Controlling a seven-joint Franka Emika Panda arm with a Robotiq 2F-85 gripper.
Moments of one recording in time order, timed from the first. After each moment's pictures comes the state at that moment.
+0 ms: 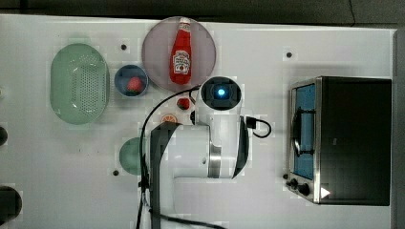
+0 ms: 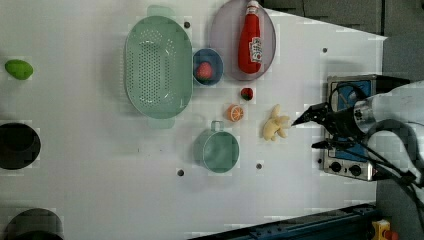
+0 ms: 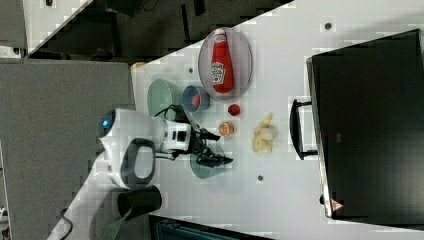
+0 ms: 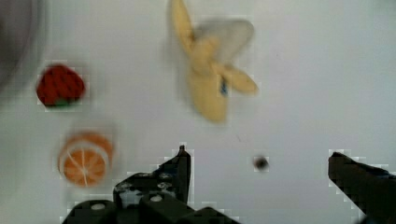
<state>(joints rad) -0.02 0.13 -0.01 -2.25 0.00 0.55 0.05</state>
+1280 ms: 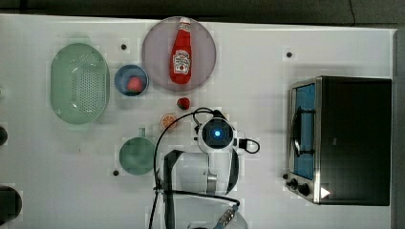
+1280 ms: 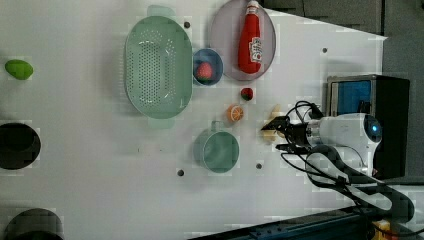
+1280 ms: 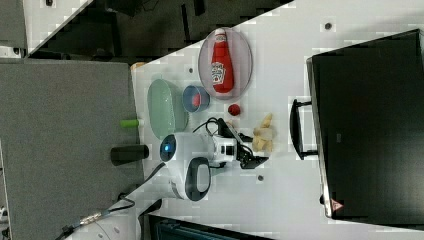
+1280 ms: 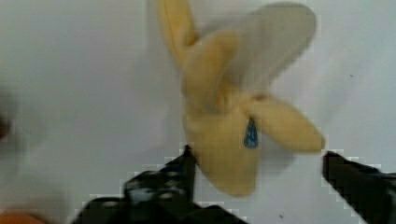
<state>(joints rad) -0.02 0.36 -0.02 -2.48 0.00 1.14 0.05</state>
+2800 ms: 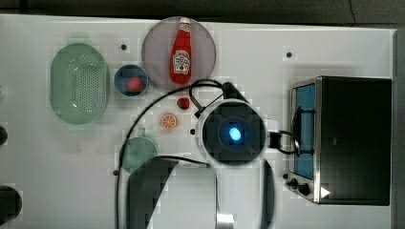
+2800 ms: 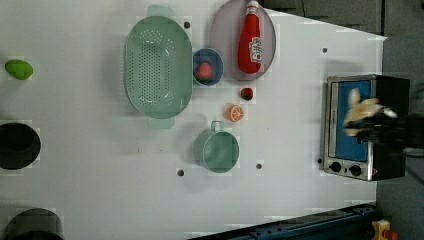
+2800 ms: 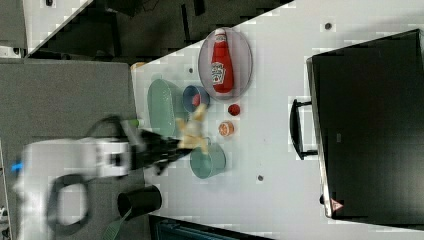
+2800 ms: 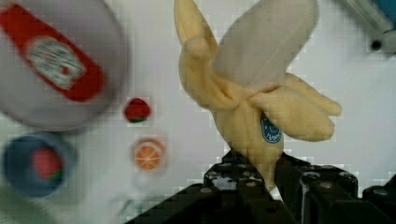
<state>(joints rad) -0.03 -0.23 0.00 -2.17 -0.02 0.35 0.06</state>
